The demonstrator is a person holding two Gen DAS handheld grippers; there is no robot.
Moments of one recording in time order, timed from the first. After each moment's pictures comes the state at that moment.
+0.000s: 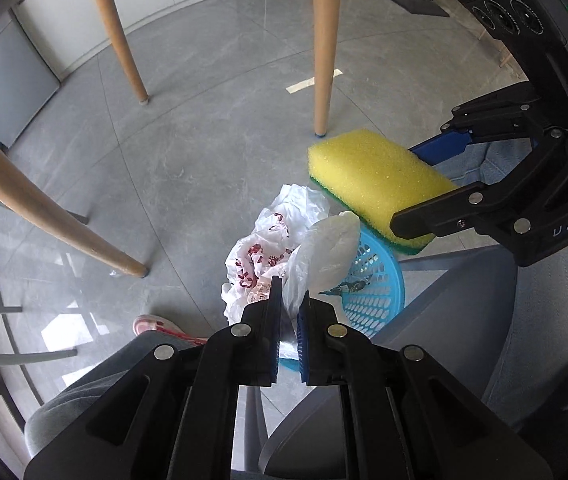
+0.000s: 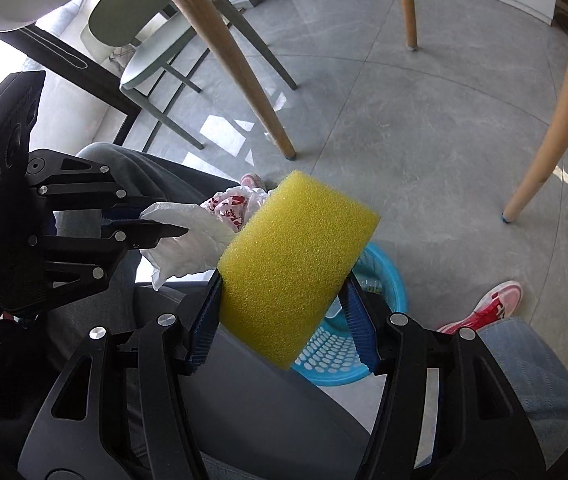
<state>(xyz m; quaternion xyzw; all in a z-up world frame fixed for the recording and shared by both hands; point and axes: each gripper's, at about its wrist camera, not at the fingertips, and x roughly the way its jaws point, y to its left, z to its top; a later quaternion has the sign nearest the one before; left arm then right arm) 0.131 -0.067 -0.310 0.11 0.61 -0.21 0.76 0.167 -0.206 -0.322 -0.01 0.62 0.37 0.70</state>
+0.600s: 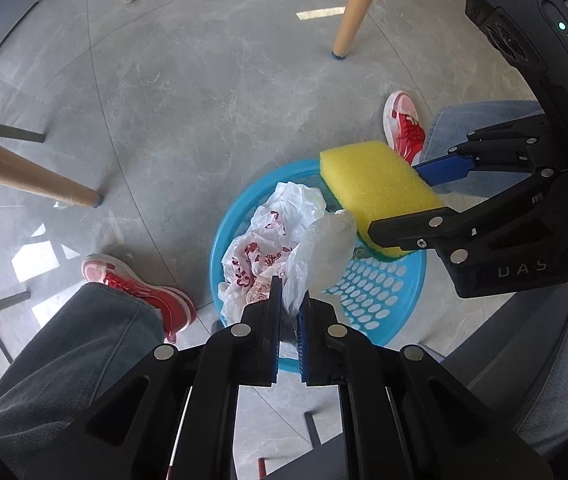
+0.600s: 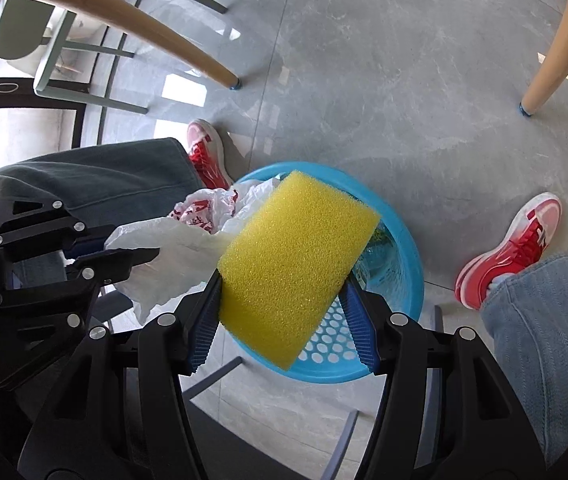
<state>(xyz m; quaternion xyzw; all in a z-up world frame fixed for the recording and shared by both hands) 0.166 -0.077 -0.438 0.07 0.73 -0.18 0.66 0.196 -0.194 -0.491 0.02 0.75 0.29 0.60</state>
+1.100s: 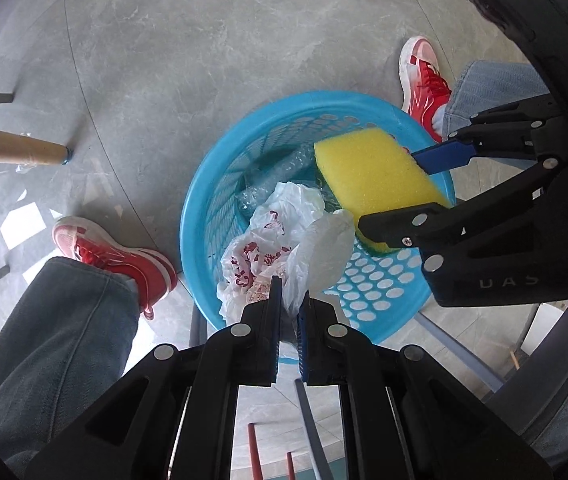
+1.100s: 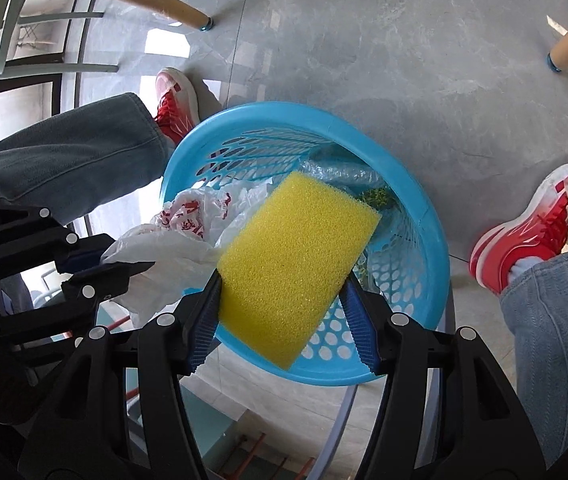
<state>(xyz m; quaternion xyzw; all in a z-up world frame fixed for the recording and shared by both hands) 0.169 -0.081 -0.509 0.06 0.80 -0.17 0.57 0.199 -0.174 -0.576 0.01 0.82 0.28 0.51</state>
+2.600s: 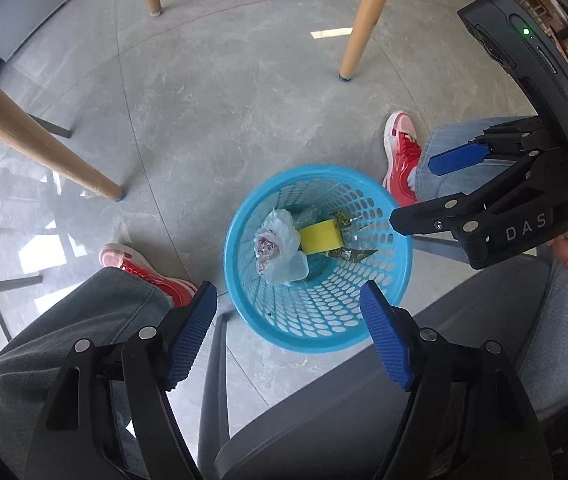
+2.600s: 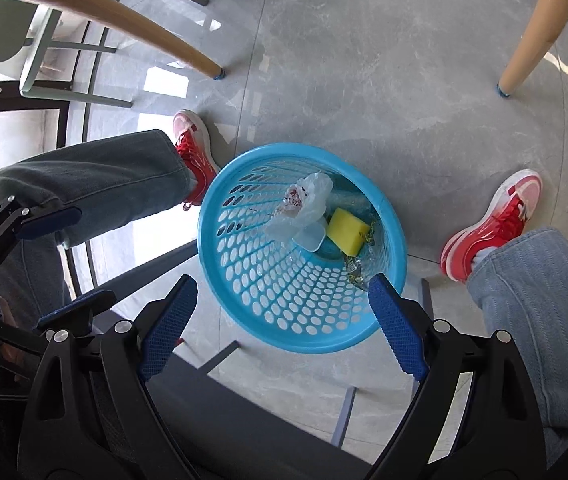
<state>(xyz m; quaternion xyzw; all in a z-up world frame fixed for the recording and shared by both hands) 0.135 -0.055 -0.369 0.05 0.69 -0.16 0.71 0.188 -0.209 -0.436 0.01 0.75 0.27 0.61</state>
